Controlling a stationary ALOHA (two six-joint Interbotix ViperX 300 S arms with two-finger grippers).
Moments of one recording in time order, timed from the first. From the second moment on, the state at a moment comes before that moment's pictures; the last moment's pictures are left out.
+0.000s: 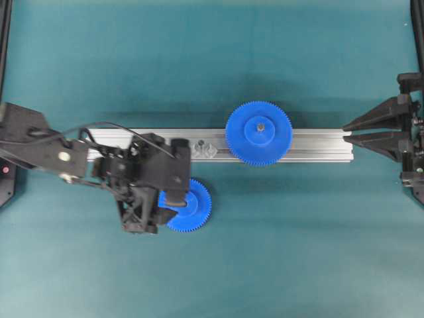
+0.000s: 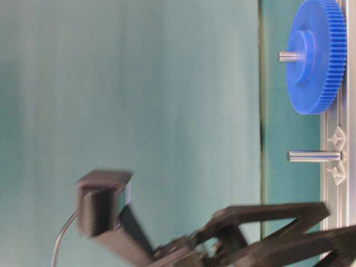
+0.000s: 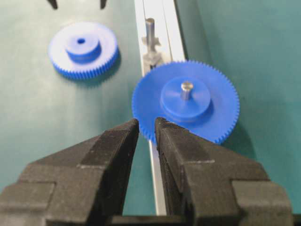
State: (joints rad) left arm -0.12 -0.02 0.64 0.01 0.15 -0.05; right arm -0.07 -0.99 1.16 0.02 0.26 0.04
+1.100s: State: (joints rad) left arm -0.13 0.16 0.54 0.02 0.24 -0.02; right arm -0.07 -0.99 1.18 0.02 0.26 0.04
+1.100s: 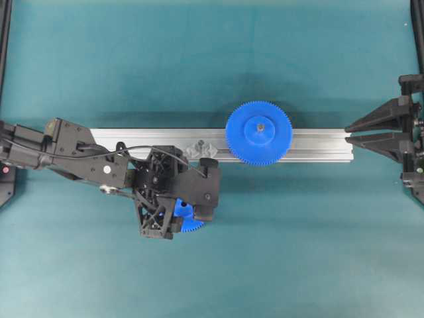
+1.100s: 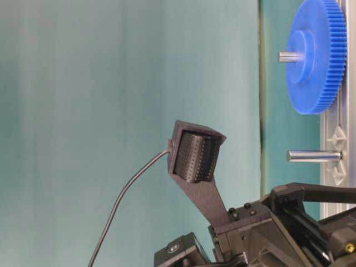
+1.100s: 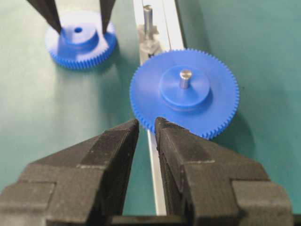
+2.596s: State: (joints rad) left arm 0.03 -0.06 0.40 0.02 0.46 0.19; right arm -0.10 -1.06 1.21 0.02 0.27 0.04
